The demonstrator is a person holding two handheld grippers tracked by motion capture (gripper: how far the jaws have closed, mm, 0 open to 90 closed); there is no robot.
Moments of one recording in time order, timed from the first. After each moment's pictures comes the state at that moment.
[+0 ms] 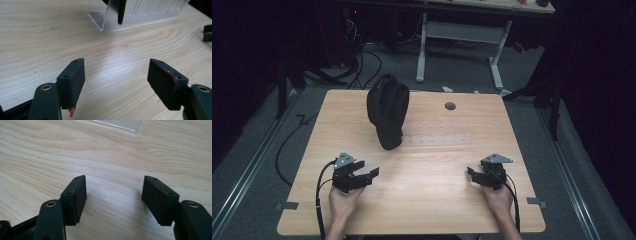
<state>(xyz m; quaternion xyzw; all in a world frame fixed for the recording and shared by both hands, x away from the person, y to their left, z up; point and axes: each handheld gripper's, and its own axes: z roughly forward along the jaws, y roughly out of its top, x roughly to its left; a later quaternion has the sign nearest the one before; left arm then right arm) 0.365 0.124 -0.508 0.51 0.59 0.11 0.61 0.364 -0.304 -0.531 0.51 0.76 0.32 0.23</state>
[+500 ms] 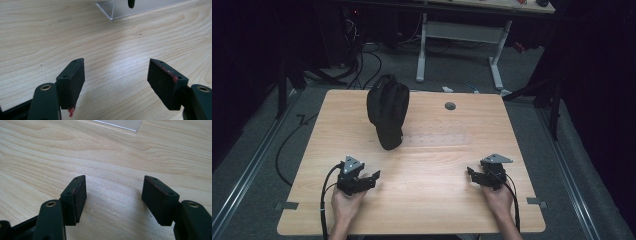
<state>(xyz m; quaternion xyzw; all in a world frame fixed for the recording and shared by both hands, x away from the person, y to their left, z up) 0.365 0.114 -0.529 0.54 0.58 0.17 0.58 0.364 -0.304 -0.531 0.51 0.77 0.32 0.23</state>
